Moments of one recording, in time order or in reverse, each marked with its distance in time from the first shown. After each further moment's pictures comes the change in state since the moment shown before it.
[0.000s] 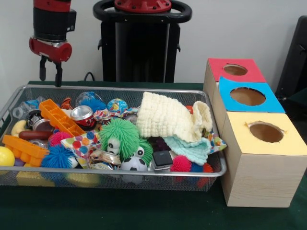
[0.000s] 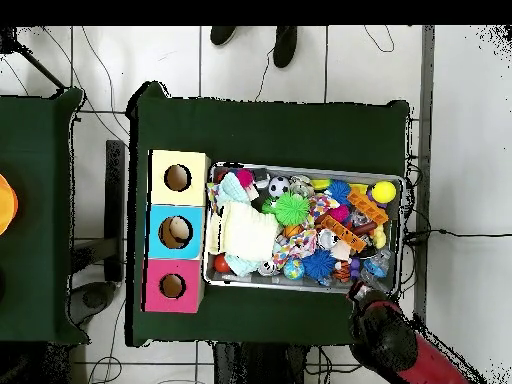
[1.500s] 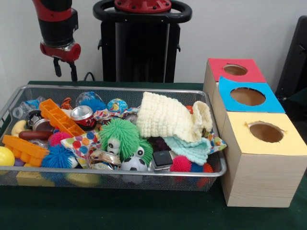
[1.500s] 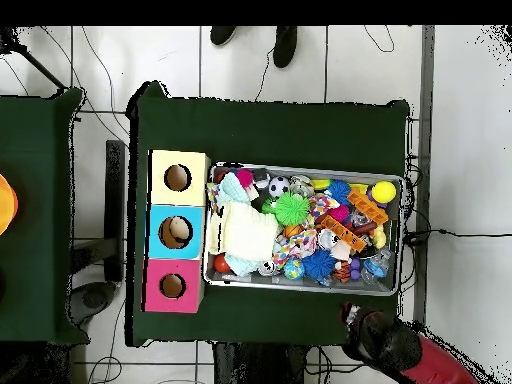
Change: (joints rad) arm -0.039 0.061 0.001 -0.067 -0.149 0.300 0.000
